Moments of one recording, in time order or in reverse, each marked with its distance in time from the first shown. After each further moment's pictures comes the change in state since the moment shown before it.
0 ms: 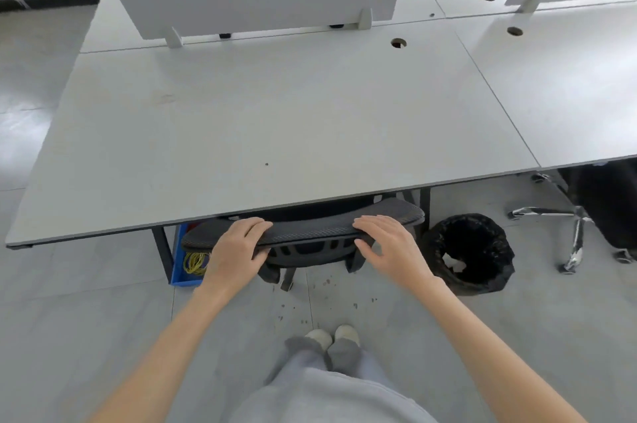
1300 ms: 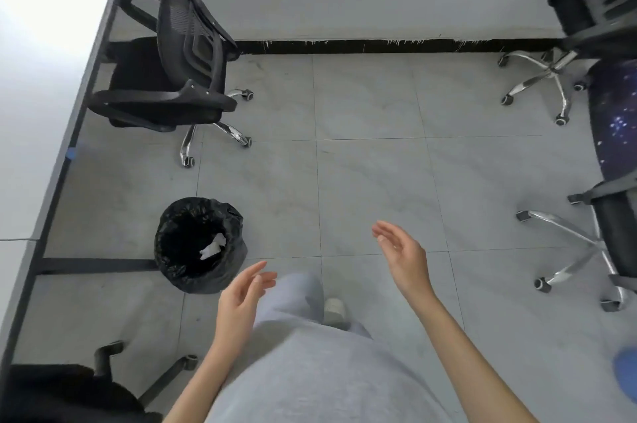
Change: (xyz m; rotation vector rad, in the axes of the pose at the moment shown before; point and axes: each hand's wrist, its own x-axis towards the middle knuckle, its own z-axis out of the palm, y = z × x) left_hand -0.026 0.543 0.215 -0.726 -1.128 0.266; right_hand -0.493 0.133 -0.175 0.654 1.346 1.623
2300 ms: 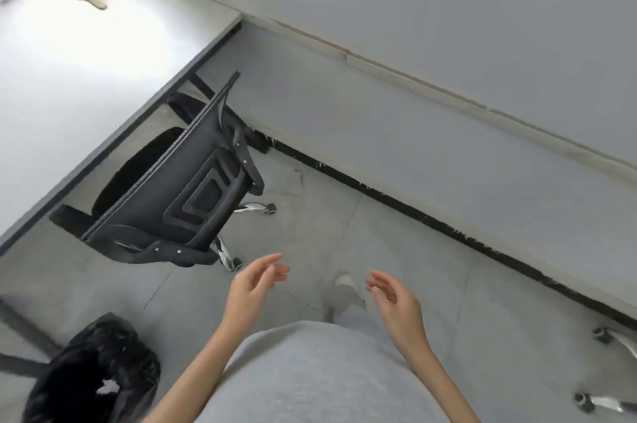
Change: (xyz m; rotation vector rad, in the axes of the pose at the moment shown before) left_hand 0.589 0.336 0.155 -0.194 0.368 0.017; right_hand 0.667 -0.294 0.016 -0.211 -0.463 -0.129
